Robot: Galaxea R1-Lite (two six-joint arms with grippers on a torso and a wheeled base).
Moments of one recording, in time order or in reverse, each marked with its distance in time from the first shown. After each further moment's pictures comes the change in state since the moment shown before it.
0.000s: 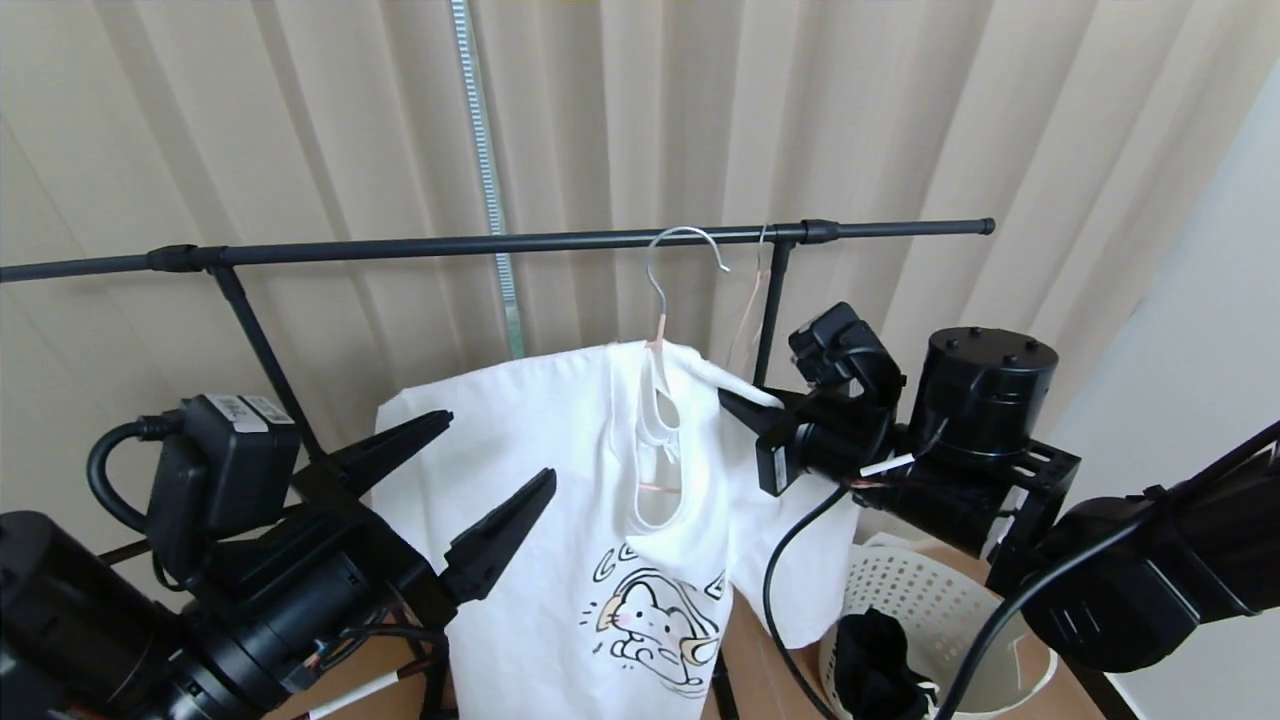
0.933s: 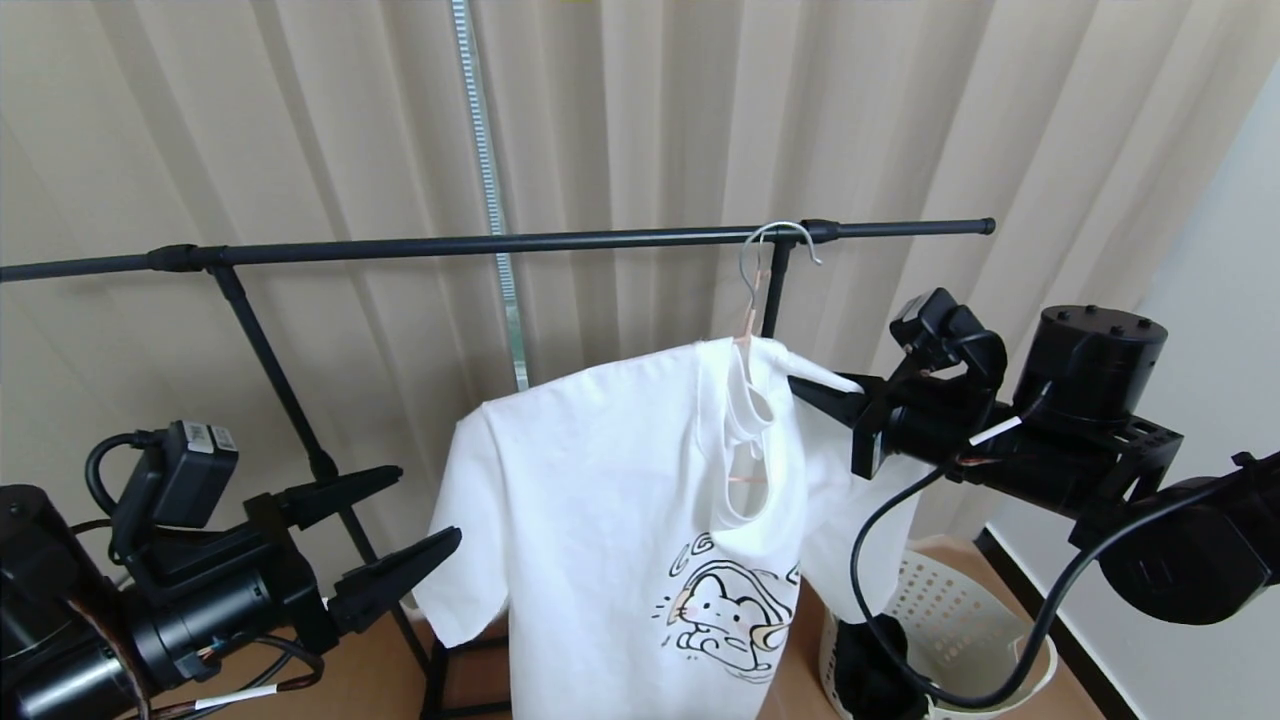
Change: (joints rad) left arm 0.484 0.074 0.084 0.037 -0.635 -0.049; right arm -0.234 -0.056 0.055 -0.001 0.327 -0.074
